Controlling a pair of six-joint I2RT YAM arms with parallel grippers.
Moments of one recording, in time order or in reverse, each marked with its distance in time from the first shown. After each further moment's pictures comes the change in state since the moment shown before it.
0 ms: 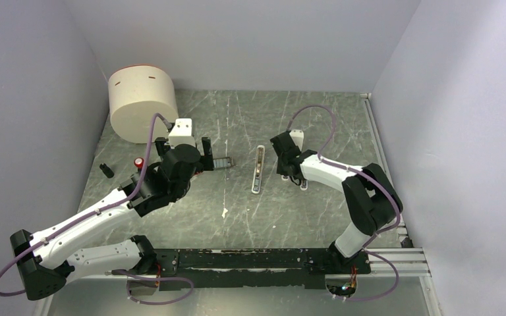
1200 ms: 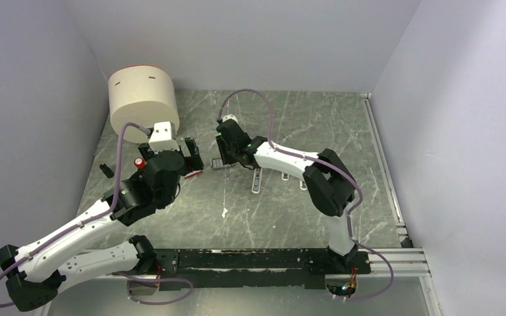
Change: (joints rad) left arm 0.000 -0.133 -0.043 -0.005 -0.070 -0.058; right arm 0.275 0.322 0.531 0.019 -0.233 -0.207
